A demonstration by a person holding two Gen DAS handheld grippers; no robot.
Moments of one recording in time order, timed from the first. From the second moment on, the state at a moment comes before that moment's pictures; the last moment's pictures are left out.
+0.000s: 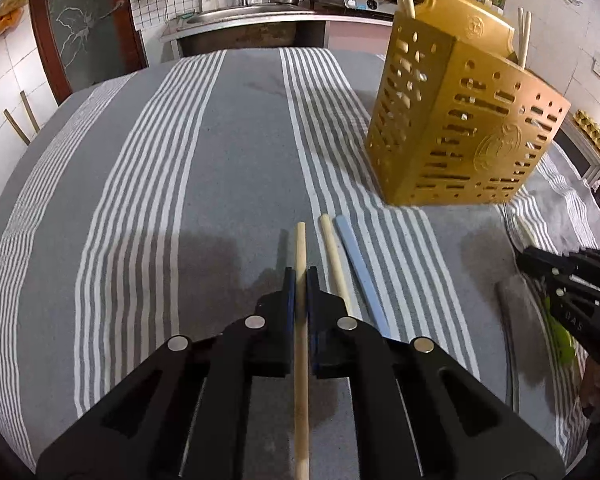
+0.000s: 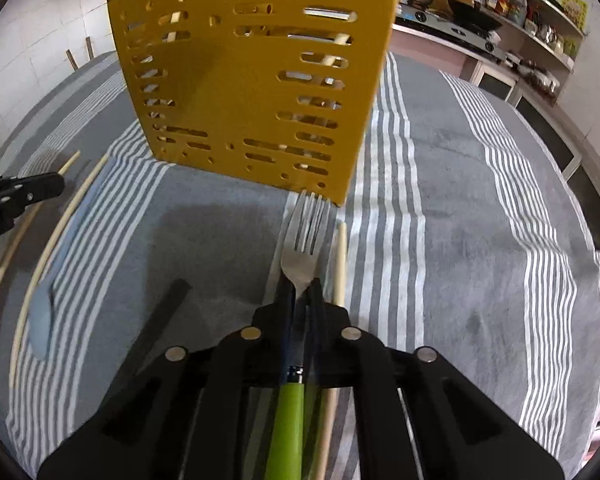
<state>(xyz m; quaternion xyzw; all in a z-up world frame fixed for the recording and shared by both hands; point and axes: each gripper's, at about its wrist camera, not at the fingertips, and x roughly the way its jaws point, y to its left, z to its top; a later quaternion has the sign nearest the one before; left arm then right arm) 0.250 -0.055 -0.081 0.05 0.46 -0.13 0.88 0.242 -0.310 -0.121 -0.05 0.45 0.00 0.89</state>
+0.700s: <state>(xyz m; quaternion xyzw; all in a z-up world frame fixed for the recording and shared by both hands) 0.234 -0.051 -0.083 0.04 0.45 -0.14 0.88 0.233 -0.345 -0.125 0.01 0.45 0.01 0.89</state>
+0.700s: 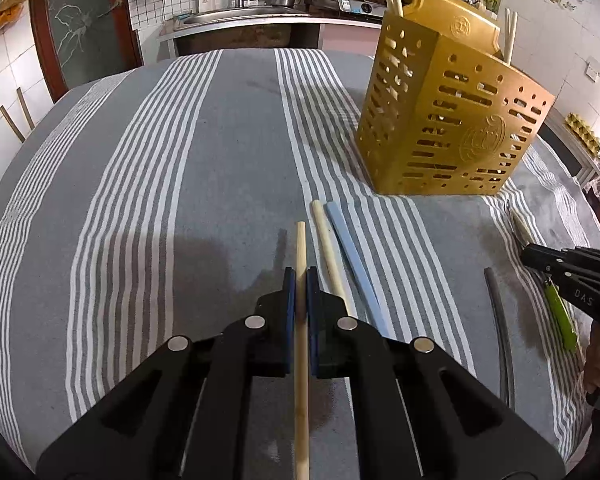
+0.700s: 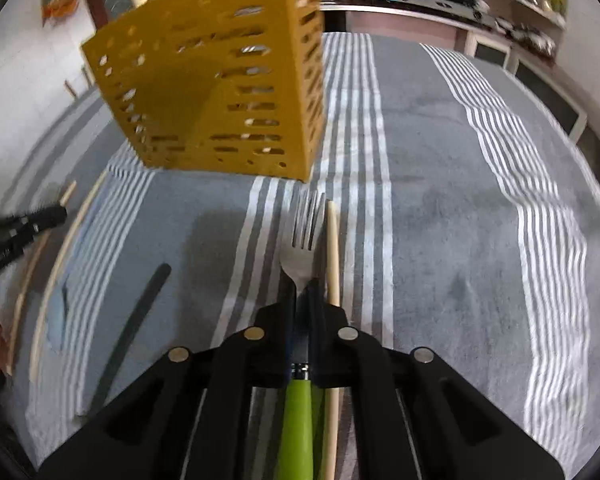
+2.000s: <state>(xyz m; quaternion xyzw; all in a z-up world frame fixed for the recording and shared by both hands) 0.227 -0.049 -0.046 0.02 0.41 -0.16 0.90 0.198 -0.335 -0.075 0.04 0.35 0.06 0.94</state>
